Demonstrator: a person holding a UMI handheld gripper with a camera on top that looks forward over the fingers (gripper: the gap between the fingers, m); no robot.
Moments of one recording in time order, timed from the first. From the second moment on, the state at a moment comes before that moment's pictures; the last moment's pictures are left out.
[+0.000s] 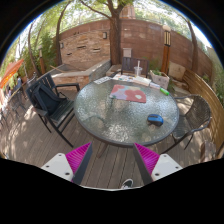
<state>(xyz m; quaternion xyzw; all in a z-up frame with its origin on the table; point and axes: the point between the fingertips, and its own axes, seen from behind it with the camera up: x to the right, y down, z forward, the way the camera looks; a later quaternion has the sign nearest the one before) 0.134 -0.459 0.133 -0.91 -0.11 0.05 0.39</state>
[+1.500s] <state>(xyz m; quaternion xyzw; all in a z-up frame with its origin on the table) 0.375 -0.131 0.037 -0.91 0.00 -0.04 0.42</state>
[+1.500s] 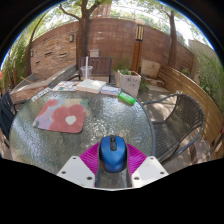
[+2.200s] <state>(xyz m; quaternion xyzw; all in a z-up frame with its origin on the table) 0.173 0.078 0.021 -0.90 0.01 0.00 0.43</state>
